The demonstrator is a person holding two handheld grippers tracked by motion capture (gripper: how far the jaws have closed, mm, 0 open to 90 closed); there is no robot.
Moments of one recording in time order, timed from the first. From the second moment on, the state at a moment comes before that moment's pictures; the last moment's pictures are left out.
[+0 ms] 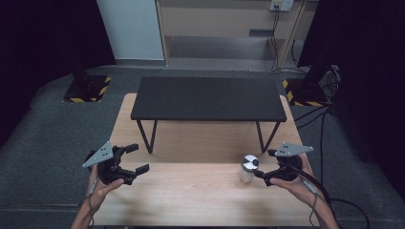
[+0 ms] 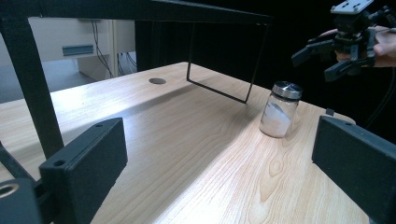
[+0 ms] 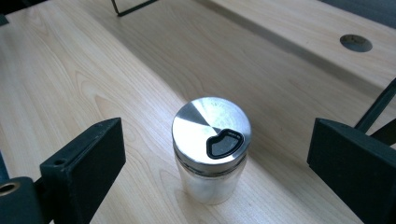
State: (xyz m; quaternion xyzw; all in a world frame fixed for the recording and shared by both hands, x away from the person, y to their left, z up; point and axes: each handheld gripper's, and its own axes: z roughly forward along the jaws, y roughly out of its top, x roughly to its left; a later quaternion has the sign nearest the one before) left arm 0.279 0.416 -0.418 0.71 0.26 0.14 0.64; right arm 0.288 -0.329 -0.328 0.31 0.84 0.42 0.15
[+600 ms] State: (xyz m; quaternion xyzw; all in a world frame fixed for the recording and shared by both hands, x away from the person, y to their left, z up) left arm 0.278 0.416 -0.418 0.71 0.26 0.14 0.64; right arm 0.313 -0.303 -0.350 0.31 0.86 0.39 0.14
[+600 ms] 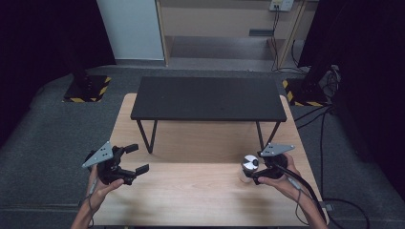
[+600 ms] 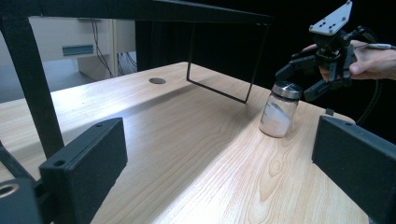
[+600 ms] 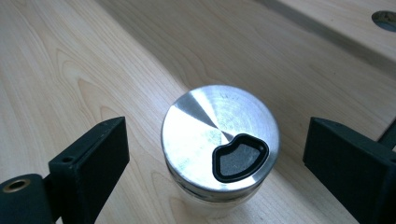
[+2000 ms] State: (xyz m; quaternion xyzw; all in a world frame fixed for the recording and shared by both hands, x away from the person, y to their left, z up) left arm 0.275 0.416 -0.418 0.71 0.26 0.14 0.64; right arm 0.281 -0.306 -0.283 0.31 0.82 0.43 0.19
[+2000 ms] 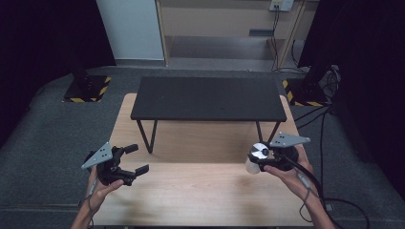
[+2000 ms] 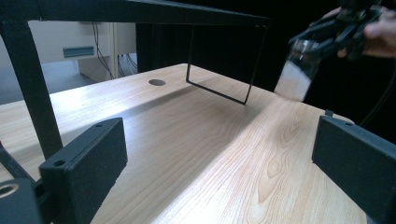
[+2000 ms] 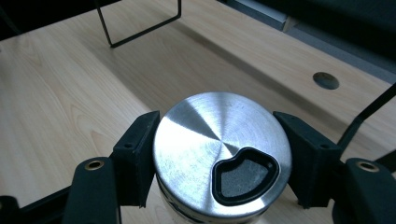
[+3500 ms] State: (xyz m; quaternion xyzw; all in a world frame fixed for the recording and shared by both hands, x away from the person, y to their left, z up) left arm 0.275 0.417 -0.419 0.71 0.26 0.14 0.64; right arm 0.356 -0.287 -0.120 0.40 0.76 0.43 0.28
